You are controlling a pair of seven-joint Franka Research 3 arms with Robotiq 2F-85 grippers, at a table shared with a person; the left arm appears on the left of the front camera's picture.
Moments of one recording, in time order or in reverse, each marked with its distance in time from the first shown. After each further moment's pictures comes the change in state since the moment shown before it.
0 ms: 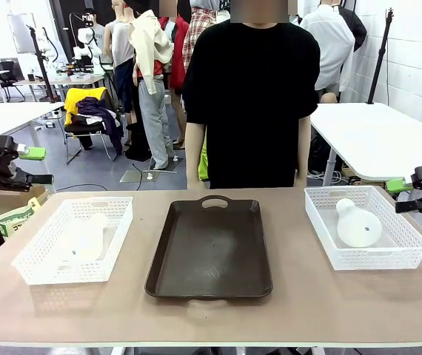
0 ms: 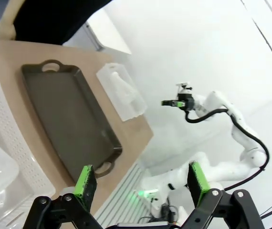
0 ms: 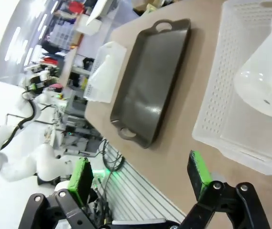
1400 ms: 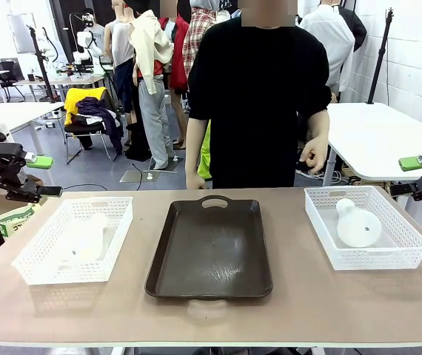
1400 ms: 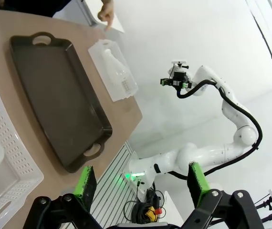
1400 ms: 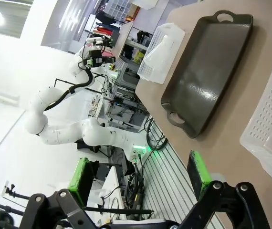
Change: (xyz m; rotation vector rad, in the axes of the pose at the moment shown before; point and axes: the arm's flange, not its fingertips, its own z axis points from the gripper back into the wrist) left arm -0.002 0.016 -0.016 -0.043 0.118 0.082; right arm 0.033 -0.003 0.008 0.297 0.126 0.020
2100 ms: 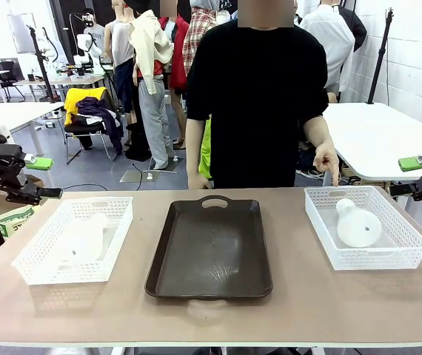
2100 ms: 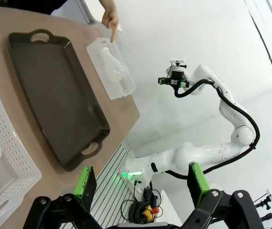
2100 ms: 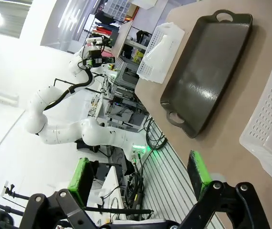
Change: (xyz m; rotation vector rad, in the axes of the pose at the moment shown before) left arm -0.002 0.003 0.000 -0.015 0.005 0.012; right arm 0.000 0.000 0.000 -0.003 0.002 -0.001
